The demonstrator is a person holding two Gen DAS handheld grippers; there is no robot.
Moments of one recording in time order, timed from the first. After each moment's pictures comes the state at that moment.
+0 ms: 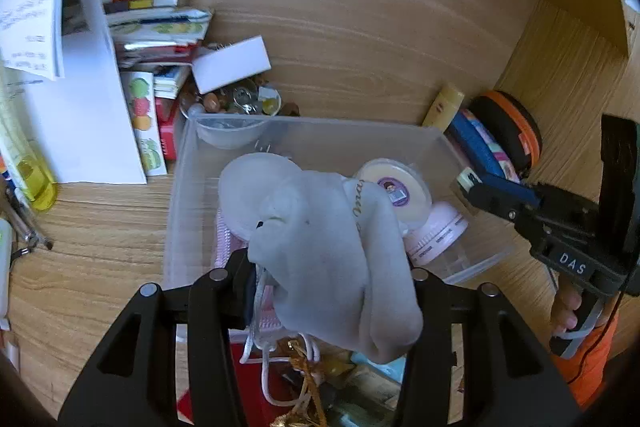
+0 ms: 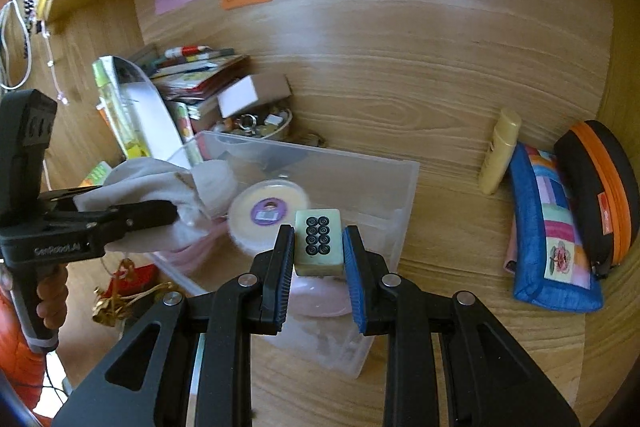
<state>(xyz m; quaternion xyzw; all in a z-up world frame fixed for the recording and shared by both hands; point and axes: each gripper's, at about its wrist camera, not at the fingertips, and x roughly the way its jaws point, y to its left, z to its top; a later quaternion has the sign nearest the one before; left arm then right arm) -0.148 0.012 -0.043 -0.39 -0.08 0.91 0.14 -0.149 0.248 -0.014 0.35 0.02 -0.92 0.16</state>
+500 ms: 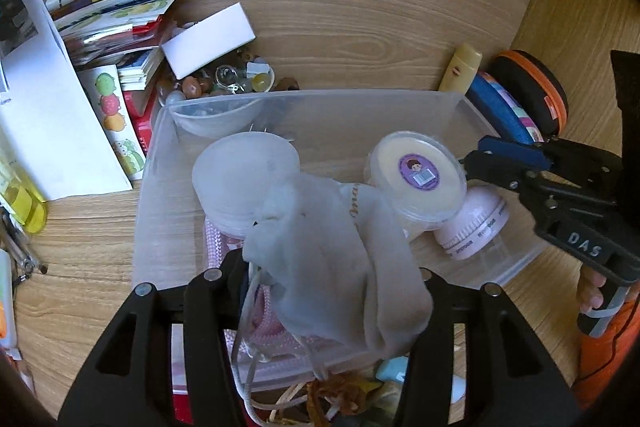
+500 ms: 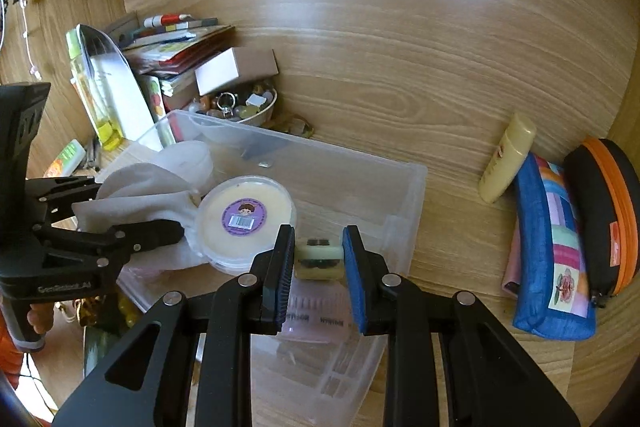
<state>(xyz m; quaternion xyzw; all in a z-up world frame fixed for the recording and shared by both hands) -0.171 0.030 -0.065 -0.43 -0.03 0.90 0.13 -0.178 0.232 -0.028 0.38 0.06 -0.91 0.14</state>
